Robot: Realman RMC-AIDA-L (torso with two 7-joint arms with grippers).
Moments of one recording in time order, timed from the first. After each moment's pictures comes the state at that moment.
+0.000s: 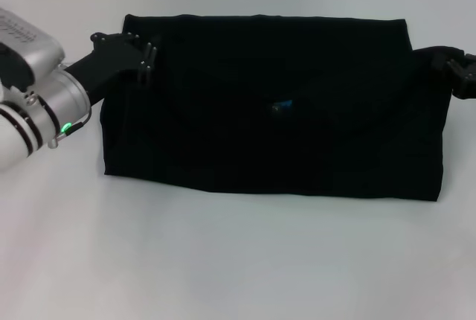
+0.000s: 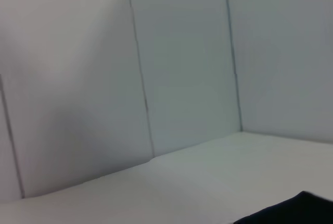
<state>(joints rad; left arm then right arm) -0.80 -2.15 0.05 0.40 1.97 1.06 -0.77 0.60 2.04 -0.38 -0.52 -1.83 -1.17 1.26</state>
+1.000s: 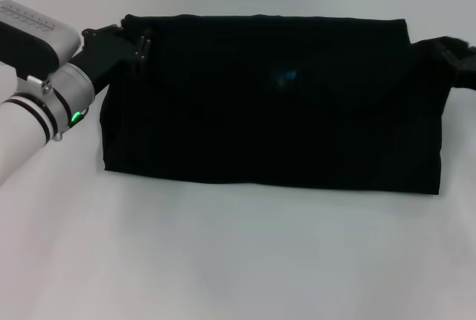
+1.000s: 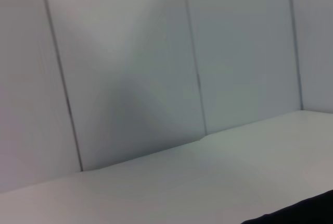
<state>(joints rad) -0.84 -2.16 0.06 0.33 1.82 0.84 -0.63 0.63 2.09 -0.38 -0.48 -1.71 -0.95 1.14</state>
